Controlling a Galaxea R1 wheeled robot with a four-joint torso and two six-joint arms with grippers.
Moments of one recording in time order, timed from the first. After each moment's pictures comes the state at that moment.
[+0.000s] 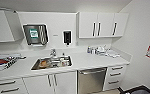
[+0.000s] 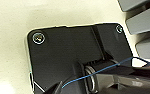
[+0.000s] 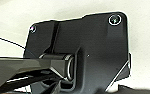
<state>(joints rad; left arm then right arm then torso) 1.47 2.75 -2.33 -0.08 -0.02 0.15 -1.57 2.76 -2.36 -0.21 0.10 0.07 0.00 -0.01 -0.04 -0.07</state>
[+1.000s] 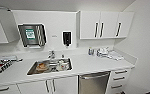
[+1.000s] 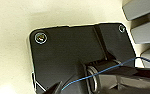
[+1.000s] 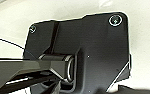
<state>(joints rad) 1.47 2.77 -2.36 -0.08 -0.03 0.15 -1.56 2.77 -2.38 -0.21 0.10 0.07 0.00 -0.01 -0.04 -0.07</state>
